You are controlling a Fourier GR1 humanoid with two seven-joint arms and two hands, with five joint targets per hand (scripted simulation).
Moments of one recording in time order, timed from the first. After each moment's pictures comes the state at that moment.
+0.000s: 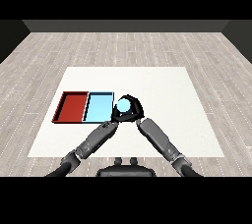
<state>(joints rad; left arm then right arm) -0.58 0.03 -0.65 -0.95 0.50 0.60 -0.38 -0.53 -0.03 0.50 -1.22 -0.29 -0.38 -0.32</state>
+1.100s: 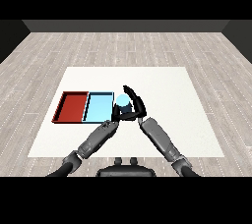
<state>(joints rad) -0.59 0.00 -0.61 -0.93 0.44 0.65 -0.38 -0.51 -0.02 0.44 -1.29 -0.17 -0.36 -0.20</state>
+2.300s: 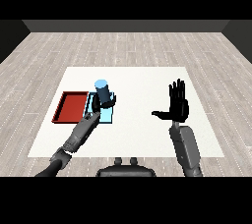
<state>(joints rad) -0.62 0.17 -0.36 -0.85 0.38 0.59 -0.32 -0.22 -0.16 0.06 -1.70 -0.43 -0.18 -0.23</state>
